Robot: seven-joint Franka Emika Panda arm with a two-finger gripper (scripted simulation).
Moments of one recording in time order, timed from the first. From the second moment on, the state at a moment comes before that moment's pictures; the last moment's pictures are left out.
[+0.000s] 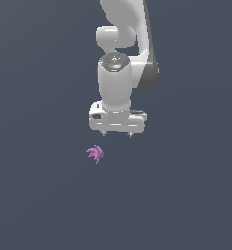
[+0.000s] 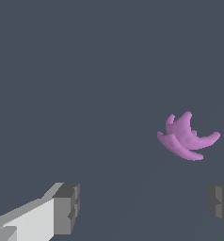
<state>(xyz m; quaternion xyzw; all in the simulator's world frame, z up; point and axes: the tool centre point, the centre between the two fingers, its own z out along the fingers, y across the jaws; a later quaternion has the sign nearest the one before) 0.014 0.005 0.184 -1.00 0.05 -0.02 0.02</state>
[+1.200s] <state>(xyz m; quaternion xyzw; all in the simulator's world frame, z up) 0.027 -0.089 0.099 -0.94 0.34 0.00 0.00</state>
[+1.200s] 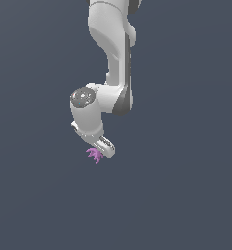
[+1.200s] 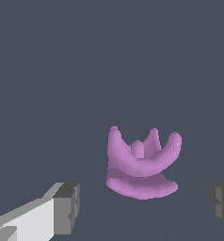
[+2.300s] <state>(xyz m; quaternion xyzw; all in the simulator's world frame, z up) 0.026 -0.098 0.043 -0.93 0.36 0.00 0.00</state>
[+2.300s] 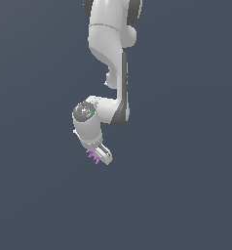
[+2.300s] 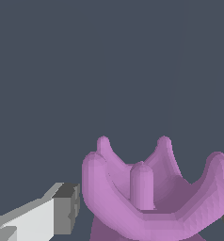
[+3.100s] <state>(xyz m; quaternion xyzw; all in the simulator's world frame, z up) 0.027 -0.097 0.041 -0.93 0.36 0.00 0.00</state>
